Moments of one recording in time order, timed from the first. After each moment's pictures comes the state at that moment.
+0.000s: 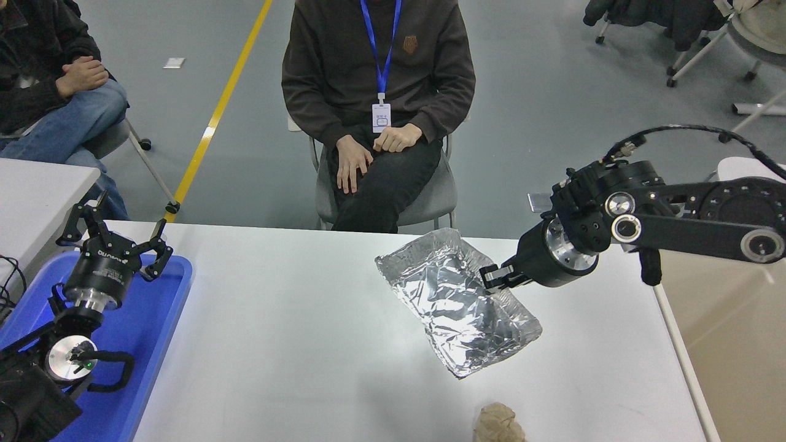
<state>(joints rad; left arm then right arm) -0.56 0.46 -0.60 -0.39 -0.23 -0.70 -0.59 1.57 -0.69 -0.29 1.55 -0.75 0.51 -0.33</state>
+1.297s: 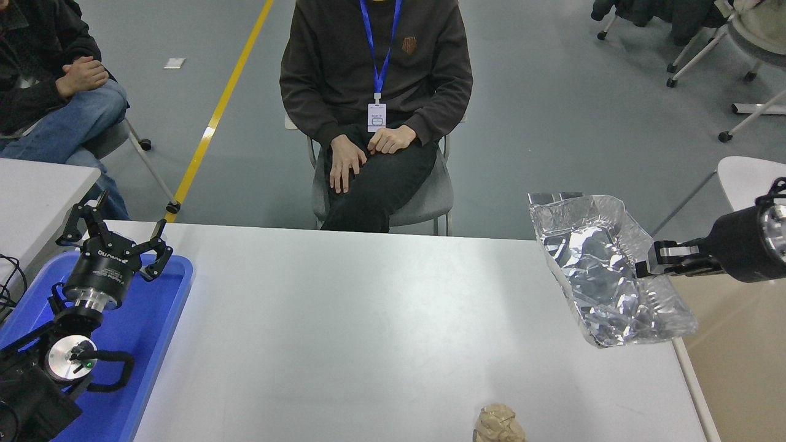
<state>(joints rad) -0.56 0.46 -0.60 -0.39 -0.23 -0.70 -0.59 1.48 -1.19 -0.21 1.55 -0.92 0.62 -0.05</state>
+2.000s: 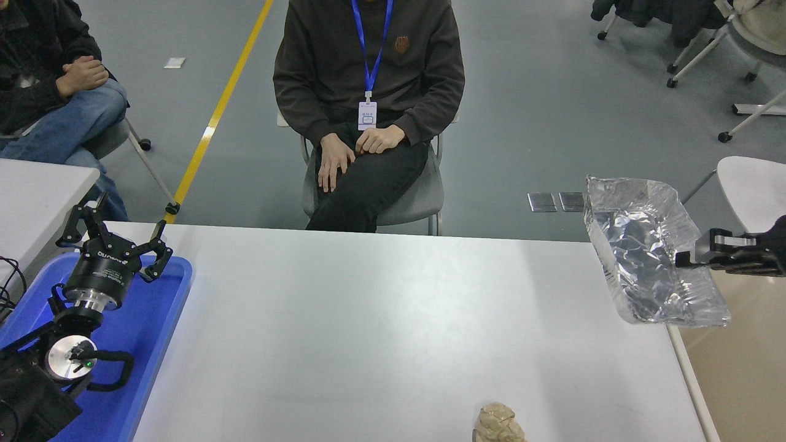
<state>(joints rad) -0.56 0.46 -0.60 -0.39 -0.23 -0.70 -0.59 1.36 -1.24 -0.21 1.27 -0.96 0.60 0.30</state>
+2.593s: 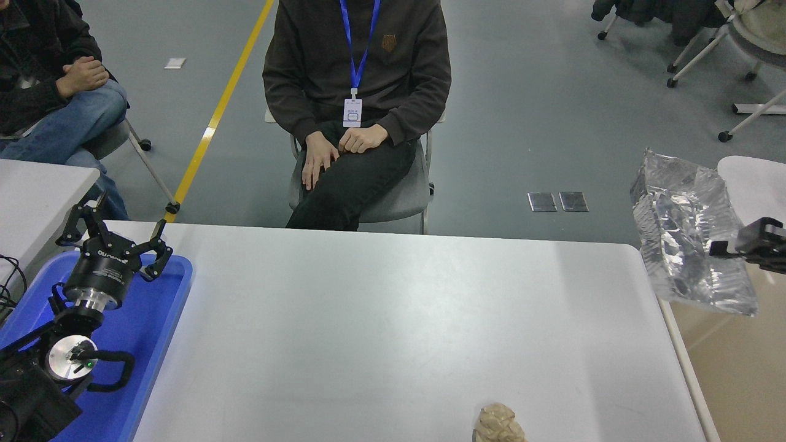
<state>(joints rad) -0.56 0.46 -0.60 -0.39 -0.23 -0.70 -0.59 1.20 -1.20 -0.20 1.01 -0.97 0.59 0.54</state>
